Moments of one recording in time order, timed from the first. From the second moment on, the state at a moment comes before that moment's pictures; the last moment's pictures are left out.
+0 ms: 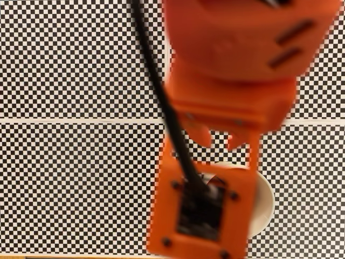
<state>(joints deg) -6.1 94.5 54.4 98.9 -76.6</state>
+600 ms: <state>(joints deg) 11.6 125.7 84.1 98.9 -92.4</state>
